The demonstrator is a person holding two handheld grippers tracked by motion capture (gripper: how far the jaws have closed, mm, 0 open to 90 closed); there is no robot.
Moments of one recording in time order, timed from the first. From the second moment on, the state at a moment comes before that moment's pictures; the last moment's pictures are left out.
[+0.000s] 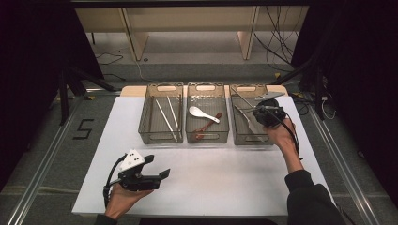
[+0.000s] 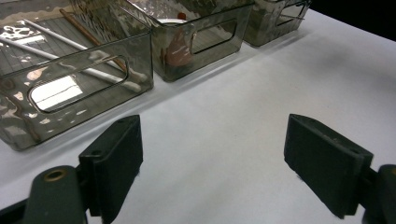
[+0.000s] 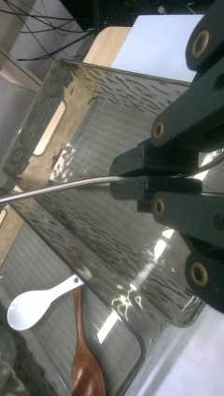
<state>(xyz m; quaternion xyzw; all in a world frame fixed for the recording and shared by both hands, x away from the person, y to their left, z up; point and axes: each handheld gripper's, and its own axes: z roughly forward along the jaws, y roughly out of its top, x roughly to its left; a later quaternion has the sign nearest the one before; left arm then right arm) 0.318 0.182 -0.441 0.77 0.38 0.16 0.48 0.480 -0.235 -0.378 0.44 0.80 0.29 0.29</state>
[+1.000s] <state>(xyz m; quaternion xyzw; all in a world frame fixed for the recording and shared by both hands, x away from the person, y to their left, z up) 0.319 0.181 -0.443 0.77 0.39 0.16 0.48 0.501 -0.240 -0.401 0.49 0.79 0.25 0.26</state>
